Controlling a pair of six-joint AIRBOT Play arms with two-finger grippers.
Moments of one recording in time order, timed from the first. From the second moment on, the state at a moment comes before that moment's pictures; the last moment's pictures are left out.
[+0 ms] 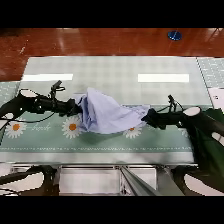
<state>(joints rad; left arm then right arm) 0.05 -1.40 0.77 0.60 -1.11 -1.09 0.06 -1.26 0.54 -0.56 0.80 1.38</state>
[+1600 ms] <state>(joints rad) 0.14 -0.65 1.25 0.82 -1.43 -1.32 0.03 -0.62 1.43 -1.38 1.53 1.57</state>
